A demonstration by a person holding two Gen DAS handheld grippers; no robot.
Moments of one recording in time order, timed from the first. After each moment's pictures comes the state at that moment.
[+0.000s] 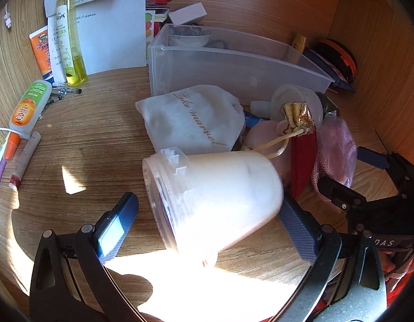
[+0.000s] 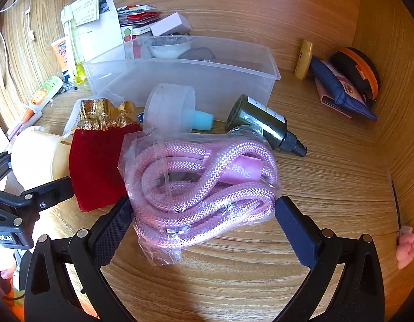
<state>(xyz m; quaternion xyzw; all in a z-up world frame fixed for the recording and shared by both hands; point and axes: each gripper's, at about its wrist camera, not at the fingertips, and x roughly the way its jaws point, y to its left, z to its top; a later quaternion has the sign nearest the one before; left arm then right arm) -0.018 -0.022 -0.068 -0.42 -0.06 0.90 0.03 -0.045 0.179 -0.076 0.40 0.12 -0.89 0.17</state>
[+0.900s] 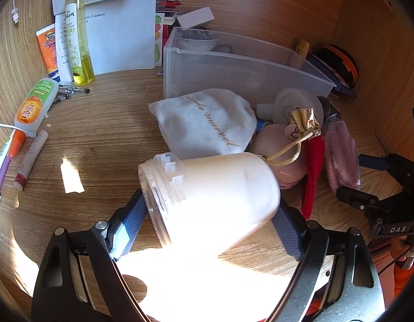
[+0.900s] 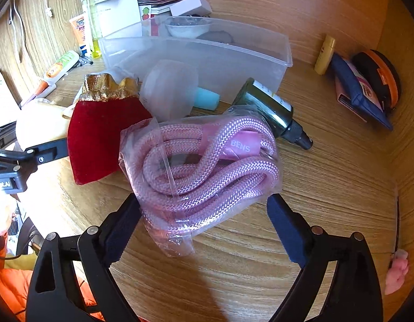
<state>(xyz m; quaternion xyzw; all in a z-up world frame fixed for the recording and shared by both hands) -0.013 -0.037 -0.064 -0.42 -0.06 0.91 0.03 -0.051 0.205 -0.080 0.44 0.14 -0.86 0.23</state>
